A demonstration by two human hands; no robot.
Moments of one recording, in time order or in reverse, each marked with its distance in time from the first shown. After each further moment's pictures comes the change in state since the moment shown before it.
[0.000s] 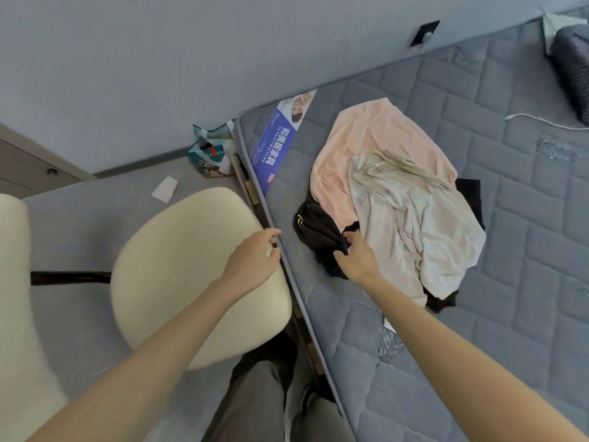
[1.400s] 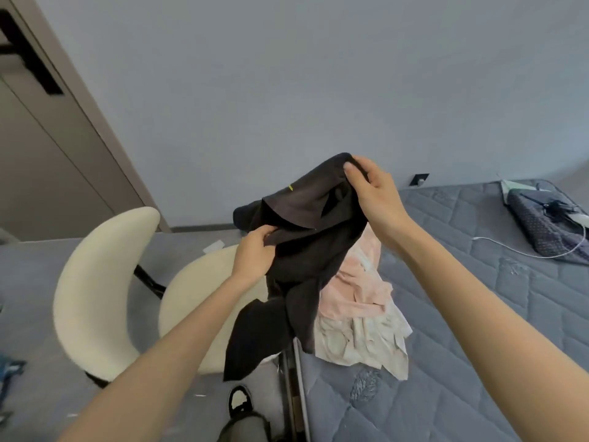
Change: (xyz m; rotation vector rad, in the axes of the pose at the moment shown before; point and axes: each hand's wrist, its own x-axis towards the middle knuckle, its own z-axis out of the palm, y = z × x) left_hand -0.188 0.127 -0.074 -0.403 0.614 0.069; right_hand -0.245 -0.156 -0.210 0.606 -0.001 -0.890
